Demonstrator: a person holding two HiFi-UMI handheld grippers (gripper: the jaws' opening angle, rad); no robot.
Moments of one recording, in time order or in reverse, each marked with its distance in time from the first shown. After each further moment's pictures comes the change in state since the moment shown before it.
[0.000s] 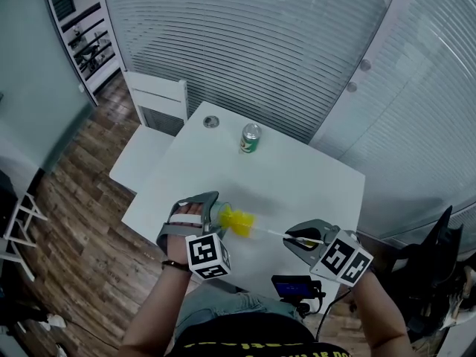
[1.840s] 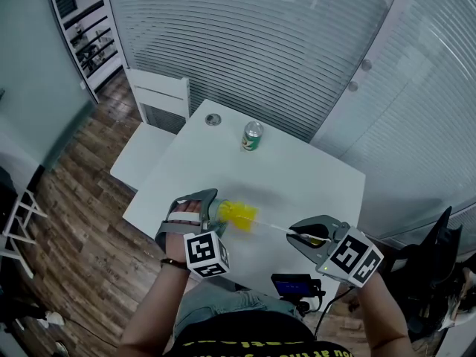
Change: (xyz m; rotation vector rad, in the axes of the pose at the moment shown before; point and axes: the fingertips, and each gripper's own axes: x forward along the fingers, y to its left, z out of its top) left arm -0.009 0.000 -0.005 -0.013 -0.009 0.023; right arm -0.022 0.003 0.025 0.034 -0.058 -0.024
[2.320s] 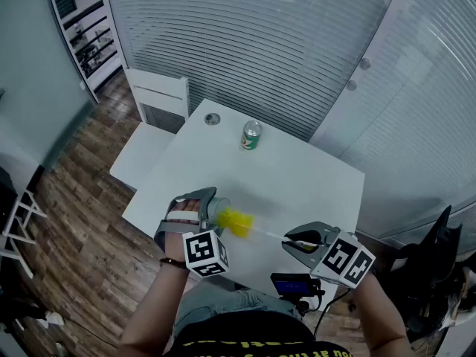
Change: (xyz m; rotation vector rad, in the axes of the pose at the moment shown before) left arm -0.003 0.003 0.002 -0.004 -0.001 0.013; right arm 0.014 0.018 -0.021 0.026 0.053 0.064
